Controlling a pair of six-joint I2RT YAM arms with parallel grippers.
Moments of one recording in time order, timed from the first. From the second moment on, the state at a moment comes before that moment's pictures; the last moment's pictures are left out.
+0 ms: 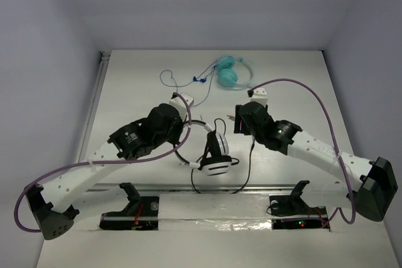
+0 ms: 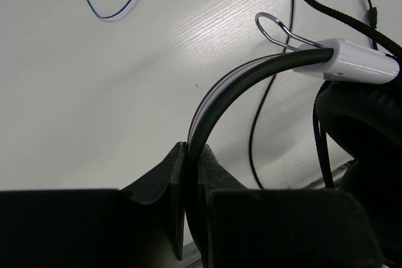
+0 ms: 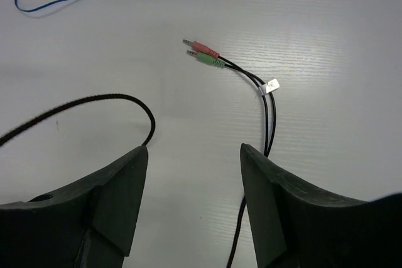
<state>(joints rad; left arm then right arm) -0.89 0.99 1.01 -0.73 -0.28 -0.23 0.83 1.19 0.92 -0.46 0.54 0.58</state>
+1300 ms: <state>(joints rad) -0.65 1.08 1.27 -0.65 -0.08 -0.34 0.64 1.05 0.41 0.47 -0.19 0.70</state>
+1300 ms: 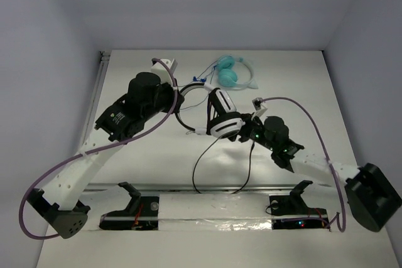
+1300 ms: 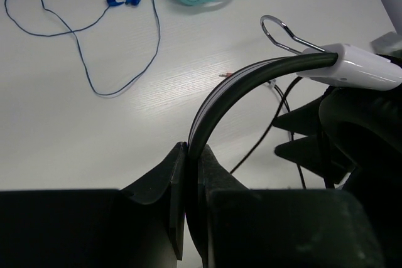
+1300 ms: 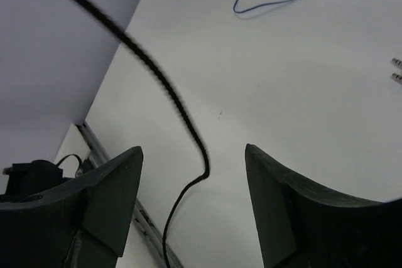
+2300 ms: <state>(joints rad) -0.65 1.11 1.38 -0.63 -0.13 -0.40 0.92 1.89 0.48 1.25 -0.20 0.97</state>
